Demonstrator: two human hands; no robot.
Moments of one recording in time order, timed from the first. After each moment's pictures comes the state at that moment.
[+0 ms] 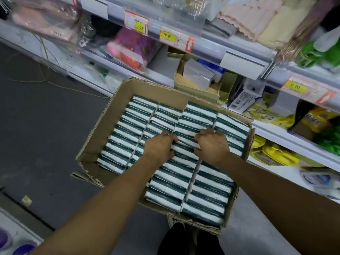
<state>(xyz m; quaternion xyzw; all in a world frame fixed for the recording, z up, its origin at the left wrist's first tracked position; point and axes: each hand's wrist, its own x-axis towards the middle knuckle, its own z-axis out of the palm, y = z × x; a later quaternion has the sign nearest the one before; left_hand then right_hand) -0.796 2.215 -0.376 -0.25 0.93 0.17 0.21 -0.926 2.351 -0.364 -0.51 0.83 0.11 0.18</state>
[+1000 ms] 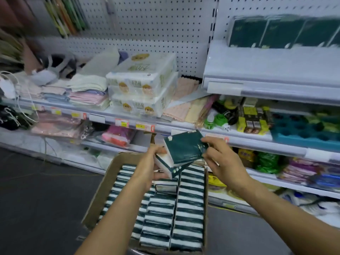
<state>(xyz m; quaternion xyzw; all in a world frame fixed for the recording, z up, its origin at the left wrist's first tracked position) -0.808 2.284 -0.126 -0.37 0.56 0.74 -0.06 -0.929 2.481 -0.143 -0.51 0.80 -0.29 -0.14</state>
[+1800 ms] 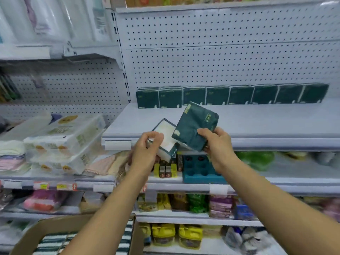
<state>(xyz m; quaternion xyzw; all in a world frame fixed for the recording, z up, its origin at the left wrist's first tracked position) -0.998 2.531 0.013 -0.15 0.71 0.65 -0.22 -1.068 2.705 0.034 -0.01 0.61 -0.79 0.05</state>
